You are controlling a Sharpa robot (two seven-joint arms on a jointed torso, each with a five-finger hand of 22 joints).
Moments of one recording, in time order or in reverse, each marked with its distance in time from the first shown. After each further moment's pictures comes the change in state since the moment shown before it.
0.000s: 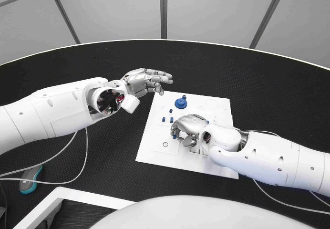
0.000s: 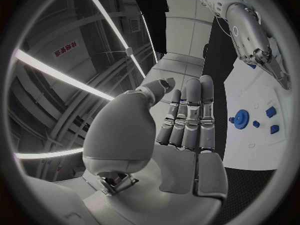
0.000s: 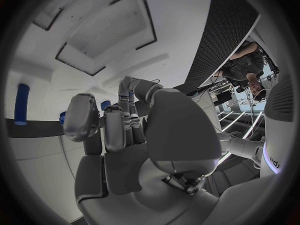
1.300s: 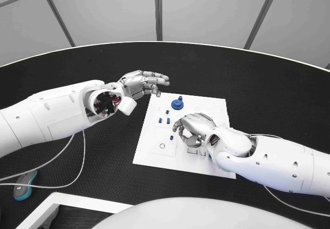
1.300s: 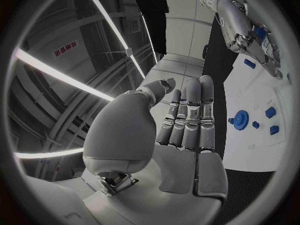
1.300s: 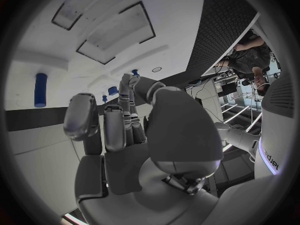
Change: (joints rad) left arm 0.000 0.014 0.000 -0.021 0.000 0.015 -0.004; left_hand 0.005 0.005 0.000 0.000 0.000 0.000 0.000 0.000 0.001 0.000 0.000 0.000 -0.001 0.000 0.000 0.000 -0.001 0.000 0.000 0.000 0.000 -0.001; right arm 0.001 -0.108 0.003 0.123 0.000 -0.181 -0.049; right_hand -0.005 -0.014 0.008 -0.008 0.021 -0.014 0.009 -0.016 -0.007 0.022 -0.024 0.022 0.100 0.003 -0.003 -0.005 0.000 0.000 -0.004 -0.003 -0.006 0.001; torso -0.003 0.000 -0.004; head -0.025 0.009
